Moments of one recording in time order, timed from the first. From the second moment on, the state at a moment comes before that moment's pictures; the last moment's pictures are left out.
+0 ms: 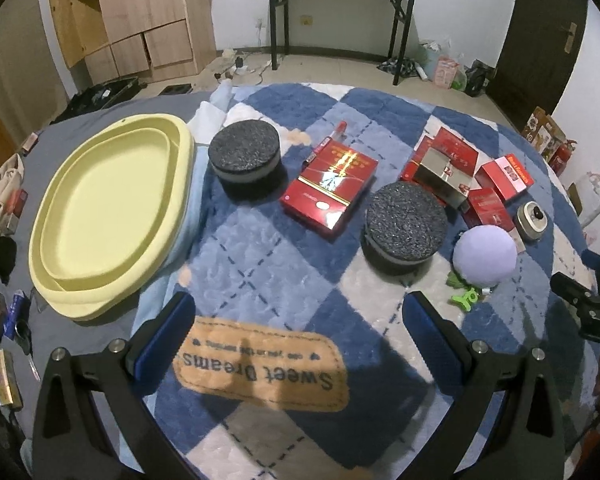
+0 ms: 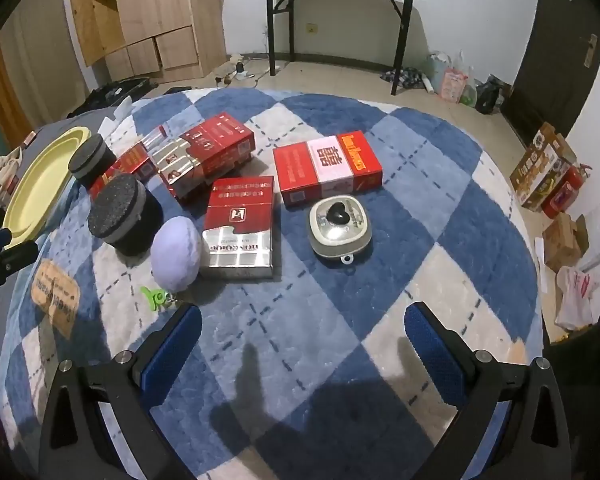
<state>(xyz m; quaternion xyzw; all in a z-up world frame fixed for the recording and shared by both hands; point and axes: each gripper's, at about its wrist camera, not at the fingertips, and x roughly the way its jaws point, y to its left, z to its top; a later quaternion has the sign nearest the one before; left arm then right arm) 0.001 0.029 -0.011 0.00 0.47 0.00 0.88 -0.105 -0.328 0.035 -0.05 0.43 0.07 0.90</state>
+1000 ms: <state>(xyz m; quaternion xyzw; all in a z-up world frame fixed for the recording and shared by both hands) 0.003 0.034 -0.019 0.00 0.49 0.02 0.87 -0.103 -0.328 0.026 -0.06 0.43 0.07 0.90</state>
